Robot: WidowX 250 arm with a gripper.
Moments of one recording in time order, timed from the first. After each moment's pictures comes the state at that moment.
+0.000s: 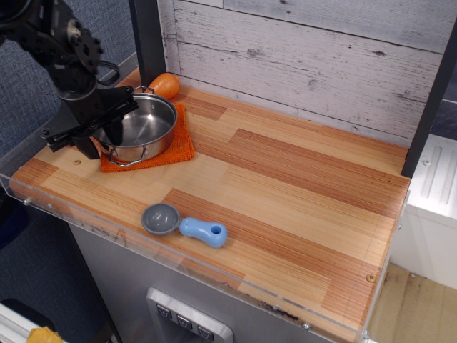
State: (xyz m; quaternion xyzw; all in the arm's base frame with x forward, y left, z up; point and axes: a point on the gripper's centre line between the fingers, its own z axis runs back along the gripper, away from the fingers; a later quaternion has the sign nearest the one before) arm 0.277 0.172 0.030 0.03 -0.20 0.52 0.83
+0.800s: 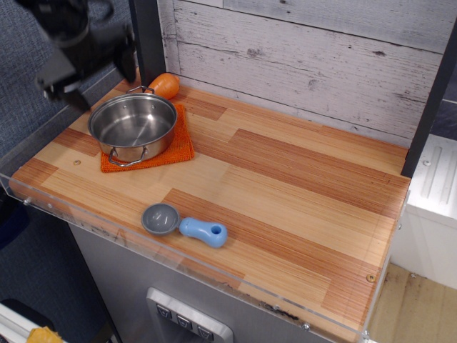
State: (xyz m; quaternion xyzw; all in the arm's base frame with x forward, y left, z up) arm 0.292 0.162 0.108 -0.01 -0.29 0.52 0.80
